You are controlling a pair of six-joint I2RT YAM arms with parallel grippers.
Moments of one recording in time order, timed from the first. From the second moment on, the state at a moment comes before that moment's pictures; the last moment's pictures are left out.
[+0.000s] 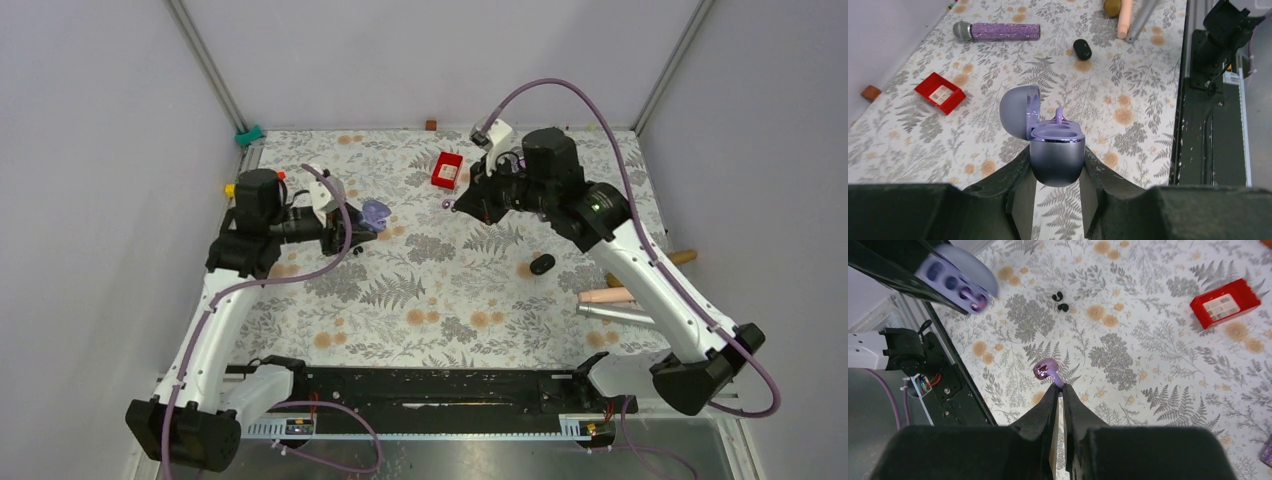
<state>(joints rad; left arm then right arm) -0.13 1.02 1.11 -0.62 1.09 0.53 0.63 1.33 1.50 -0.65 -0.37 0.05</state>
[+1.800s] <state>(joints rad) -0.44 1.10 0.62 0.50 1.01 -0.21 0.74 1.28 1.31 -0.43 -0.47 0.18</state>
